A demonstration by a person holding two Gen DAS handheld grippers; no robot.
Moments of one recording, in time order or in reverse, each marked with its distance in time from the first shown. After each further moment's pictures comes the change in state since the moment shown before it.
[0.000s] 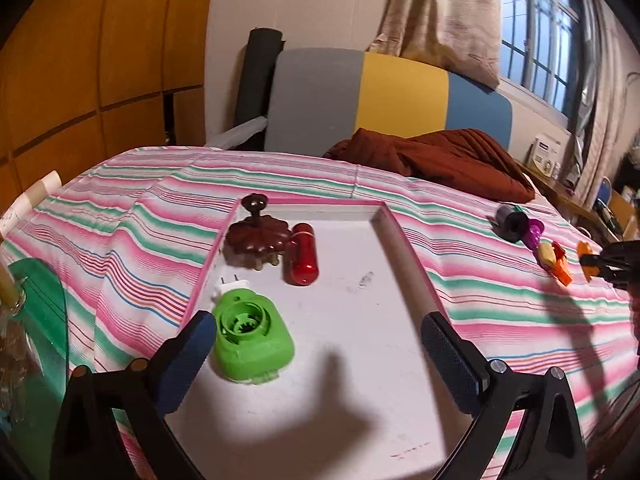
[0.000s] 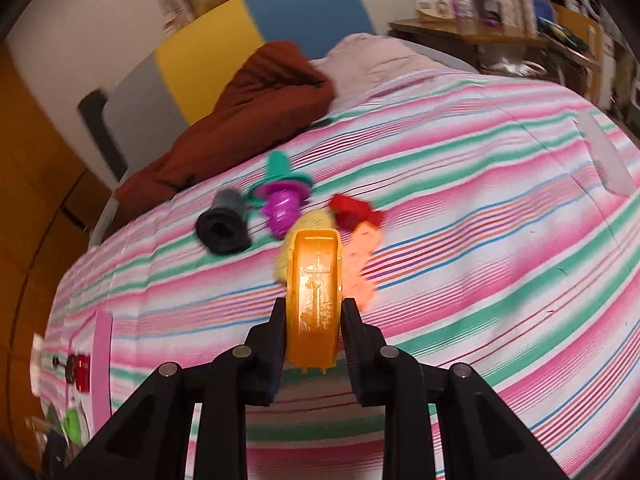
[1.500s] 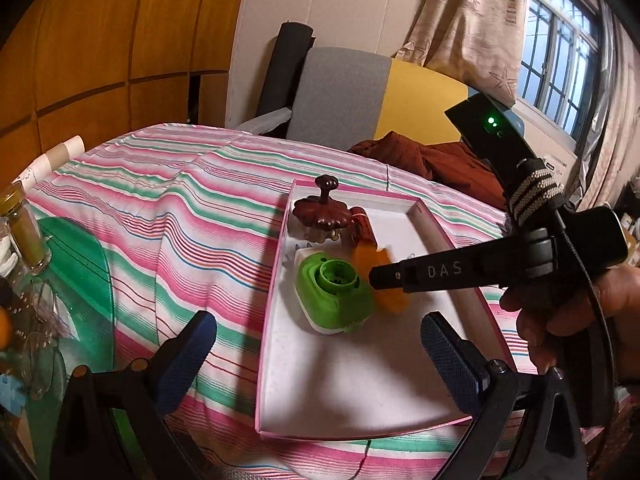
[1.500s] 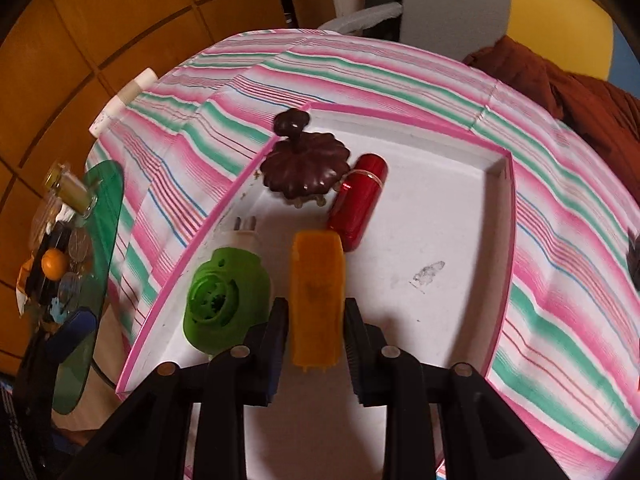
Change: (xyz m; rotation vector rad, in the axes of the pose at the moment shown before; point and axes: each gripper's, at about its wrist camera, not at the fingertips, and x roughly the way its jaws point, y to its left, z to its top) left arm -0.034 0.067 -0.022 -0.101 0.018 -0.015; right arm 0.063 0.355 -0.167 -0.753 0.383 0.263
